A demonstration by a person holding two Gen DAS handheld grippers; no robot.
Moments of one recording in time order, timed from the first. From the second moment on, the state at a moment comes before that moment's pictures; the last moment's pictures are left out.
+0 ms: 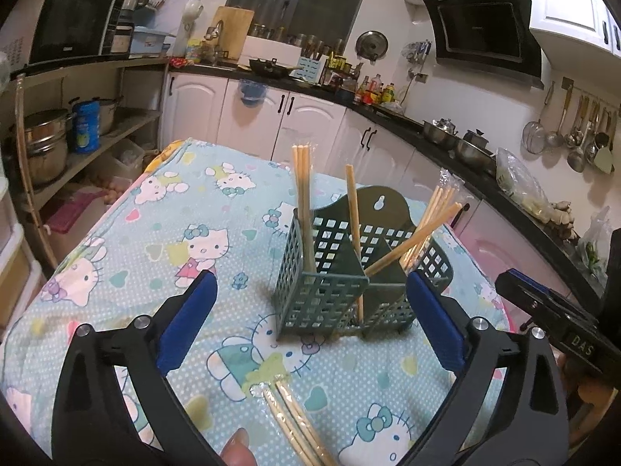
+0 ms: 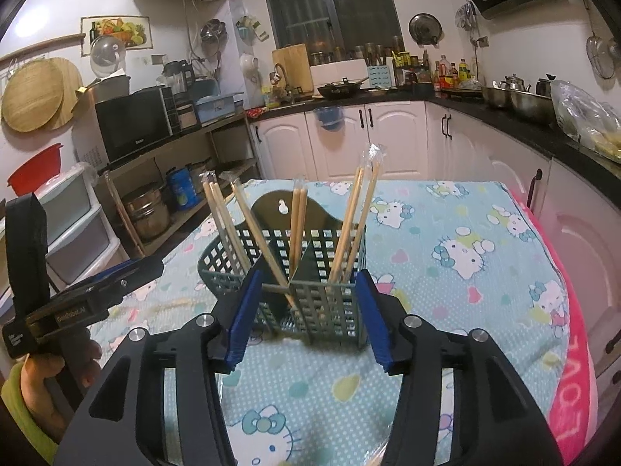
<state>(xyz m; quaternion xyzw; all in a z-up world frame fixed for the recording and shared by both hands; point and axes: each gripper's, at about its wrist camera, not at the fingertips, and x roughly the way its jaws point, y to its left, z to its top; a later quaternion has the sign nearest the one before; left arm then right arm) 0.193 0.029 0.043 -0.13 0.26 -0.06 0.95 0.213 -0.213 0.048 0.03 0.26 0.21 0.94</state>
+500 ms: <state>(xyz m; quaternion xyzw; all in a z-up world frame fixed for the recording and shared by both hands) 0.170 0.037 0.028 -0.14 0.27 -0.06 0.95 0.183 -0.221 0.033 0.04 0.27 0.21 0.94</state>
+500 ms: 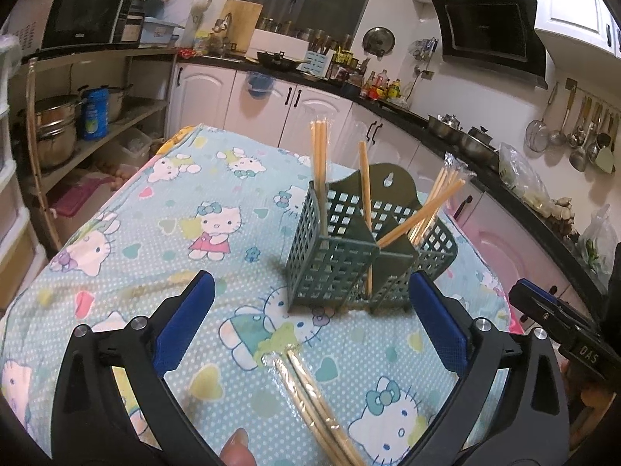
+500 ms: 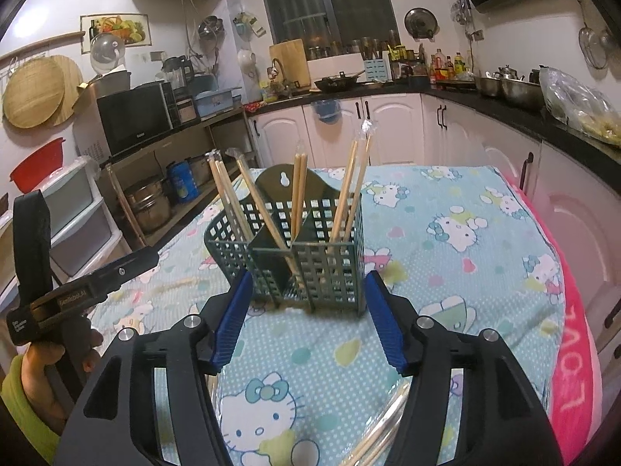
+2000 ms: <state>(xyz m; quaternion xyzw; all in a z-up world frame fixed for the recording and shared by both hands) 0.144 0.027 -0.045 -0.14 0.37 -0.07 0.92 0.151 -0.268 -0.047 0.04 0.37 0.15 0.91</state>
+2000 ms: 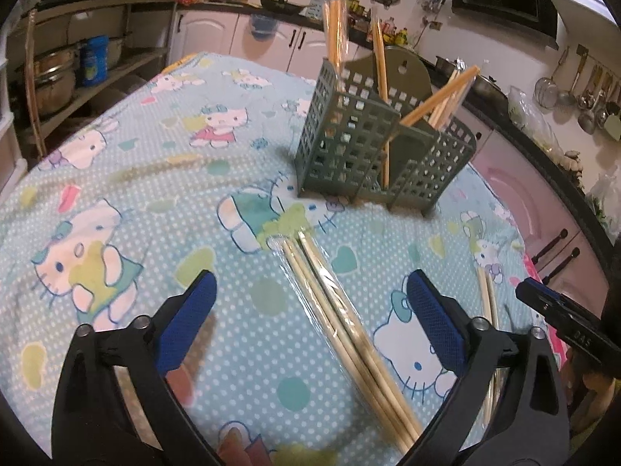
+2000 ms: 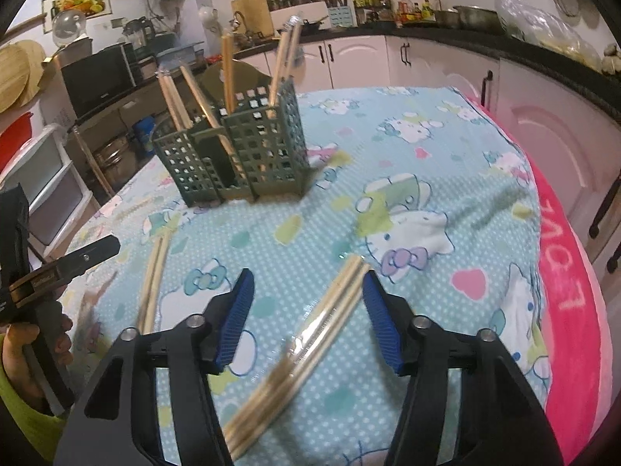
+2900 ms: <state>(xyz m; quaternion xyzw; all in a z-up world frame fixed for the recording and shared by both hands) 0.182 0.026 -0.074 -0.13 0.44 -0.04 0.89 0.190 -0.280 -0.086 0.03 0.44 0.07 0.90</state>
